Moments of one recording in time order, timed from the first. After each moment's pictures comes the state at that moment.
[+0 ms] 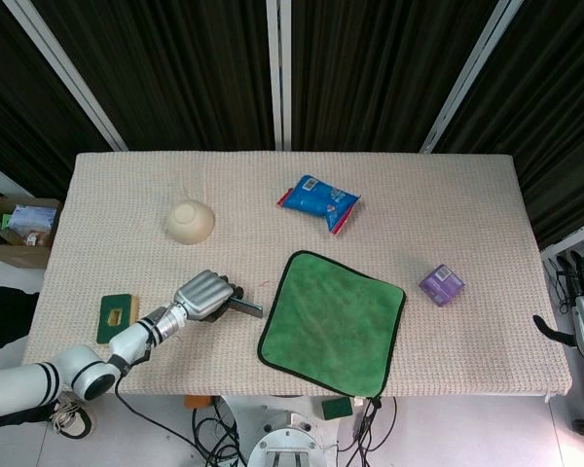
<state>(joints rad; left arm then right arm) -0.81 -1.42 -0.03 -1.47 1.39 0.63 0.18 0.10 -1.15 0.10 -1.38 -1.40 1.40 0.12</state>
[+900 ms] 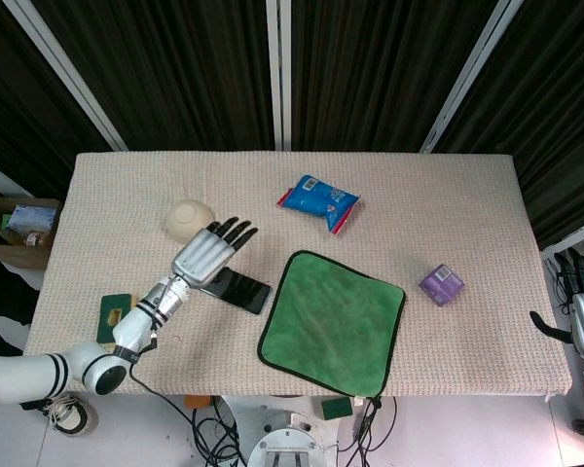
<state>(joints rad) -0.86 -1.42 0.00 -1.54 1.23 1.10 0.40 0.11 -1.20 0.11 -1.32 -1.43 1.43 0.15</state>
